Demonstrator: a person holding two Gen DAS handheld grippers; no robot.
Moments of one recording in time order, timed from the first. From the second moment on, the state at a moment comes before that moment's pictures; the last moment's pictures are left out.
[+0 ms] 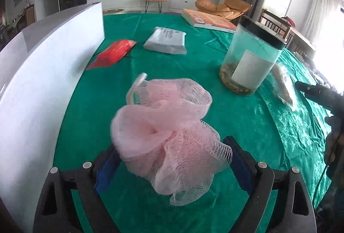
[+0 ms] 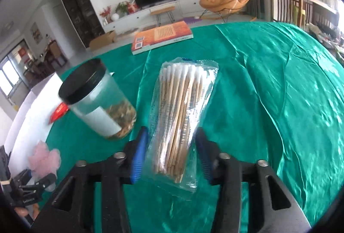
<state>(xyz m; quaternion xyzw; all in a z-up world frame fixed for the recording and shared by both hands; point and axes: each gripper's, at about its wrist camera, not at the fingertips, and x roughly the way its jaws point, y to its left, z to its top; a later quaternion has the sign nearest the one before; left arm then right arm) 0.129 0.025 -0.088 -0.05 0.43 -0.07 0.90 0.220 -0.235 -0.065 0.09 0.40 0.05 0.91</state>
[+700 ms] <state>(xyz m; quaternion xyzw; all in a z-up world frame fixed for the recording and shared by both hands) 0.106 0.038 -0.113 -0.01 0.44 -0.07 0.90 0.155 -0.218 -0.105 0.01 0.44 -0.02 0.90</state>
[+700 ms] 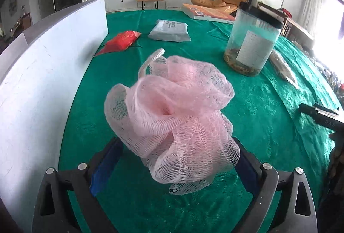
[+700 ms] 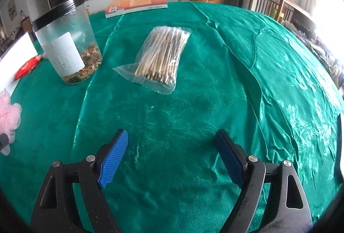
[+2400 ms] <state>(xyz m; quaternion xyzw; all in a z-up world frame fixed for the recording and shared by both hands) 0.133 0.103 -0.003 -0.13 0.41 -0.07 0.90 0.250 -0.208 0.030 0.02 0.40 0.02 0.91</state>
